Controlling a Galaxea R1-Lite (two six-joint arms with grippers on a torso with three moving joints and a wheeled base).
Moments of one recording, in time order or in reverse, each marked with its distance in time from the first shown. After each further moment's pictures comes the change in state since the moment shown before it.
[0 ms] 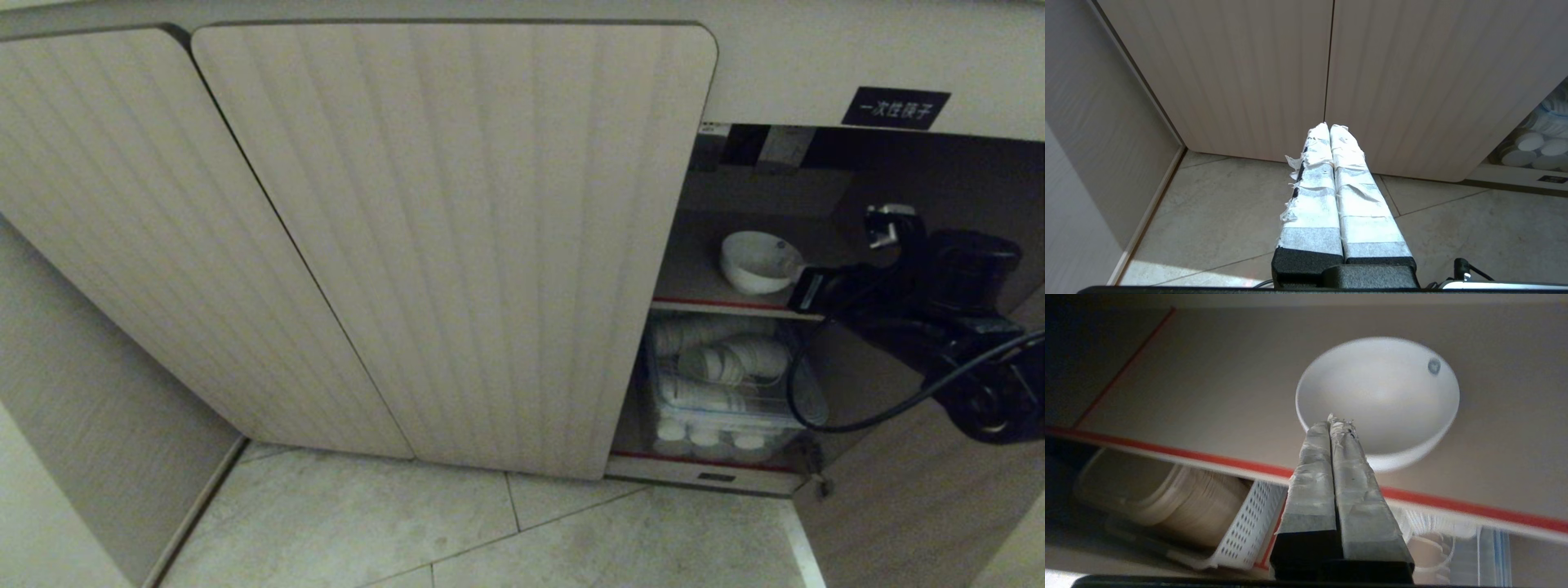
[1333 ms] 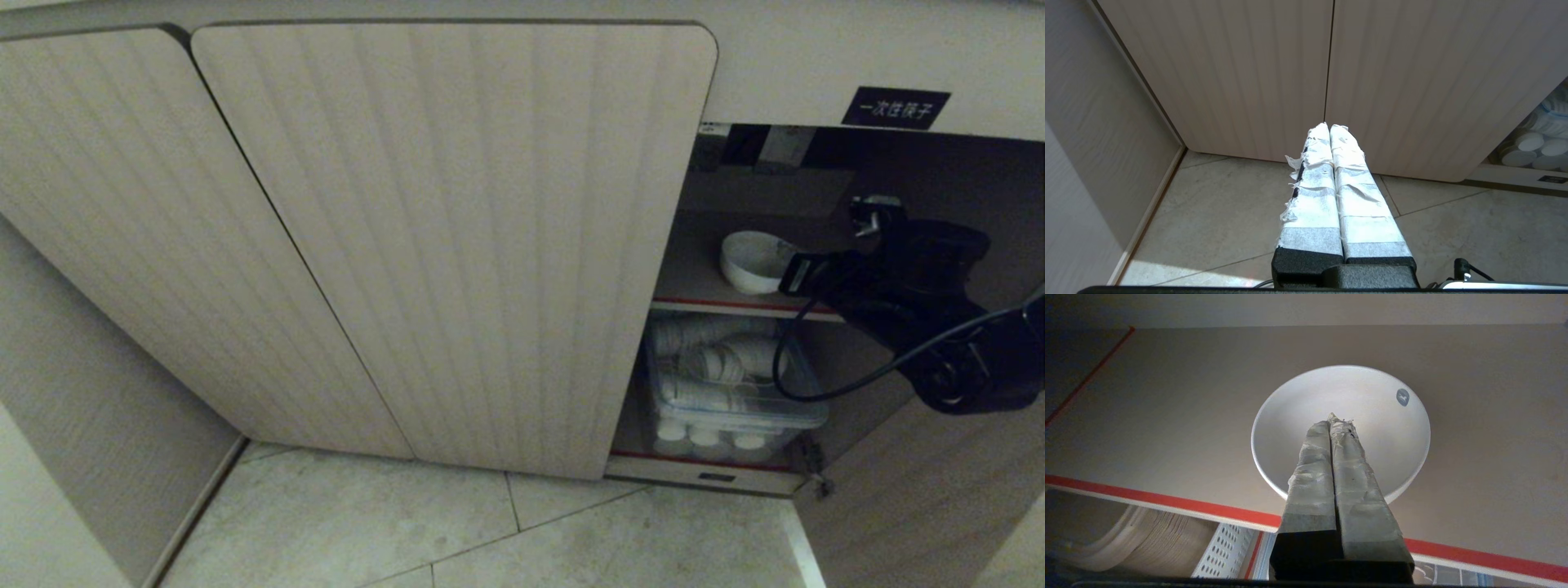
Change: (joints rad) left arm 0.000 0.000 0.000 0.000 0.000 0.000; right arm -0.016 0.104 -0.149 0.010 -0.059 -0.010
